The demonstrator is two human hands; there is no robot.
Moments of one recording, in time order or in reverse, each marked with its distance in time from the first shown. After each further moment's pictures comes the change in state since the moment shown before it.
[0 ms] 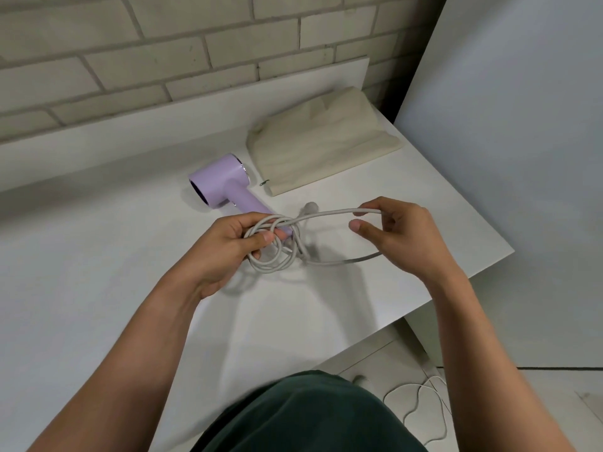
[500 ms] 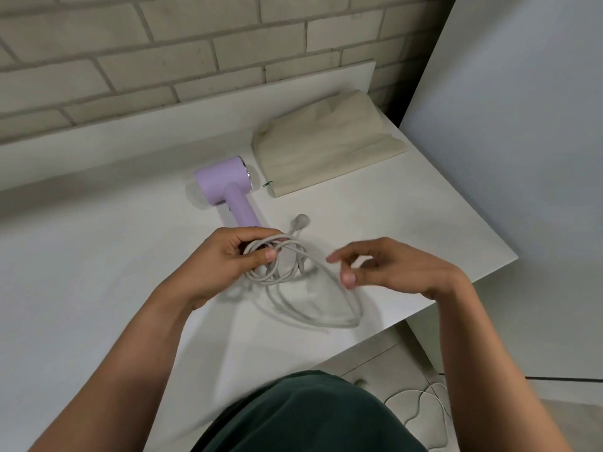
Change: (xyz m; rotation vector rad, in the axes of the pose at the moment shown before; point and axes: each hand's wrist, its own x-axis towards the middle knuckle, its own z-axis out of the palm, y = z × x) left_hand -0.024 0.002 0.002 0.179 -0.037 0.090; right_hand -0.009 0.005 -0.008 0.107 -0.760 0.063
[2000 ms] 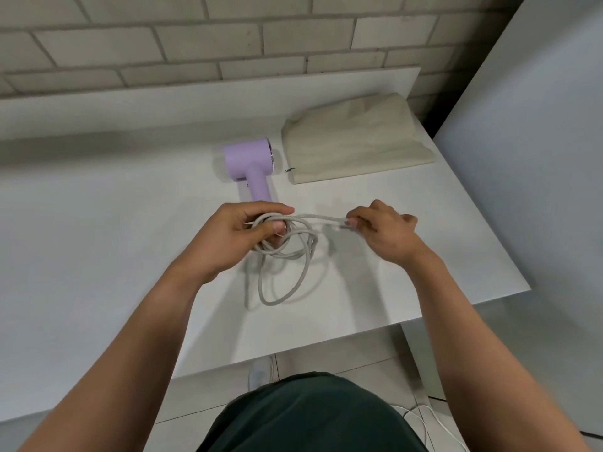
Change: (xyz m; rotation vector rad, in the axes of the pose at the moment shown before) left_hand -0.016 0.005 0.027 -0.053 0.287 0.027; right_hand 0.071 0.039 -0.019 -0.571 0.445 -0.031
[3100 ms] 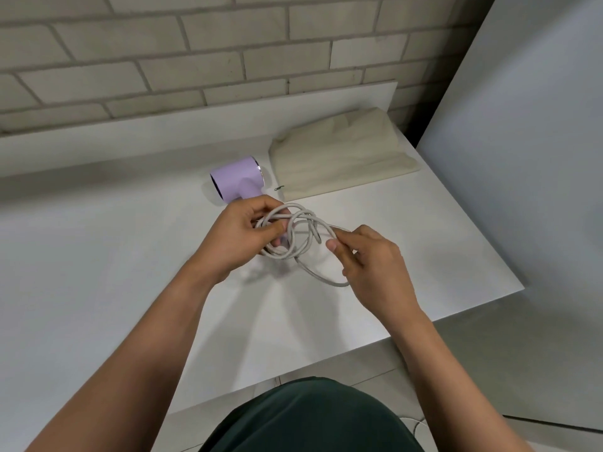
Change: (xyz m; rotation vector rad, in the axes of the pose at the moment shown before) left_hand 0.031 0.024 0.010 0.142 0.037 0.045; right_hand -0.070 -0.067 -0.001 0.351 0.363 -0.066
